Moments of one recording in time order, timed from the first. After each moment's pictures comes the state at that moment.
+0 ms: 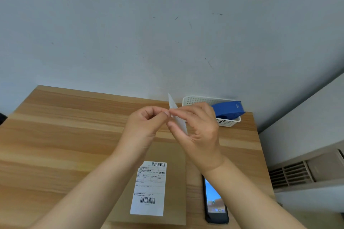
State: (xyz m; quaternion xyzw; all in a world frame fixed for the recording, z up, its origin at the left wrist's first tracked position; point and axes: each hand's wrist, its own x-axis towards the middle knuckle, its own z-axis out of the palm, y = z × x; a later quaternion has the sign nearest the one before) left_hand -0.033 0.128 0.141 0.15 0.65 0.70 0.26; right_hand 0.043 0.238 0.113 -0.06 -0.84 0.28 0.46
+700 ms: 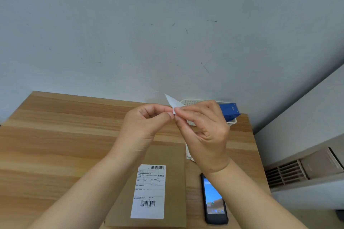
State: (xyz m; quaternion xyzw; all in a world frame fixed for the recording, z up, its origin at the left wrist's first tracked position) left_hand -0.026 0.118 0.175 0.18 0.63 0.71 0.26; right_hand 0.049 0.231 0.136 -0.05 -0.80 0.28 0.53
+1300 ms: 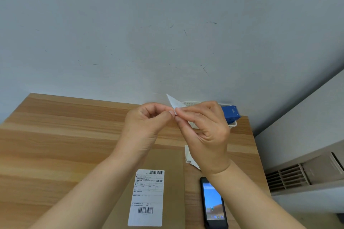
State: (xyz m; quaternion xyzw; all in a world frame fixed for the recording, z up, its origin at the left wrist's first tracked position) left_hand -0.036 0.137 0.170 0.18 0.64 0.71 0.25; right_hand 0.041 0.246 0.131 -0.06 -0.80 0.29 0.52
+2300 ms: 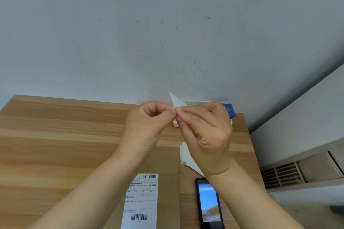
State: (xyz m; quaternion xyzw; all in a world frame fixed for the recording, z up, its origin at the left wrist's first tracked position) left_hand -0.044 0.170 0.158 0.17 0.65 0.70 0.26; right_hand 0.040 0.273 0.126 -0.07 -0.82 0.15 0.54
